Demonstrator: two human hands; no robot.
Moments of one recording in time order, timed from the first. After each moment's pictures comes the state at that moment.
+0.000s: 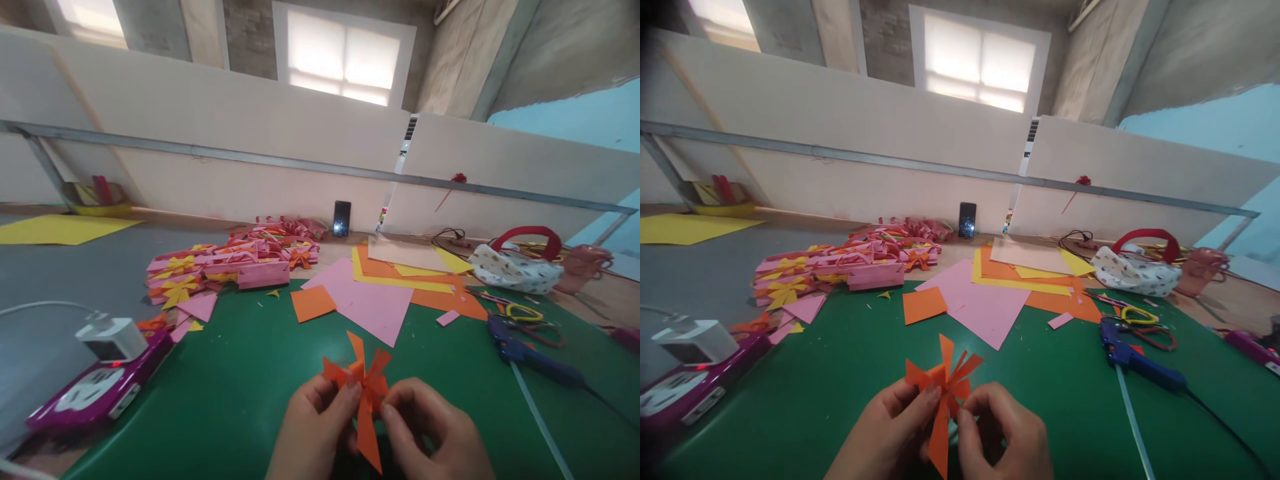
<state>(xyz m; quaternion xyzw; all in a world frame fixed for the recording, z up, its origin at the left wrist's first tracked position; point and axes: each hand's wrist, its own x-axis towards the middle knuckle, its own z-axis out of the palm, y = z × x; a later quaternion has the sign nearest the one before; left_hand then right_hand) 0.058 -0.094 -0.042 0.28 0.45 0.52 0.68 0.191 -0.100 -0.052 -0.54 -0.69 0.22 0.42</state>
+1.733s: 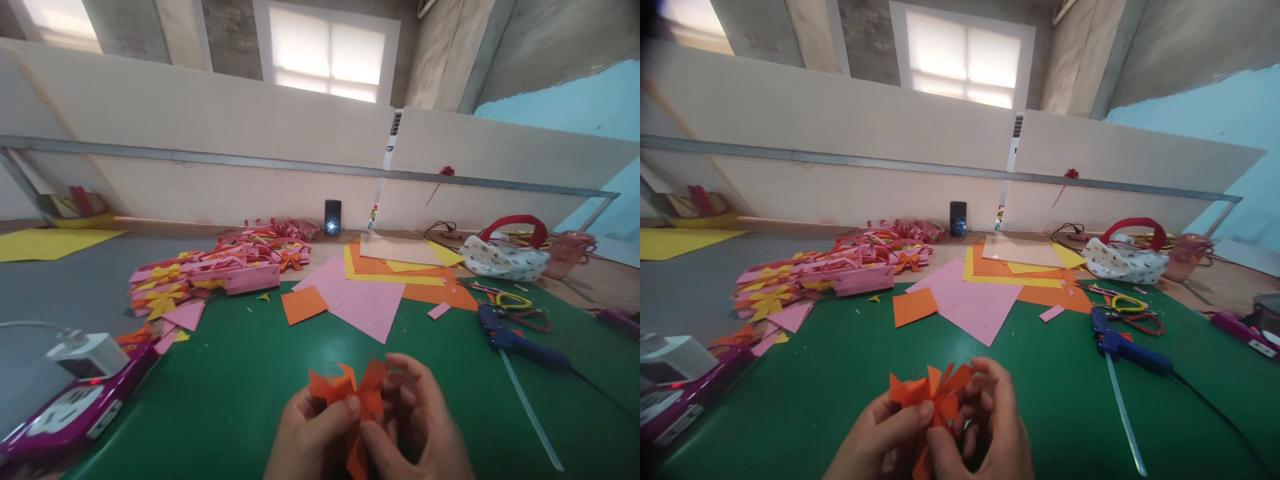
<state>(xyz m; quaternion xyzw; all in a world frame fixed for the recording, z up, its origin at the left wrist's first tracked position) 0.068 -0.104 -0.022 0.16 0.36 0.53 0.75 0.170 -0.109 -0.038 -0.55 -0.47 0.41 0.55</state>
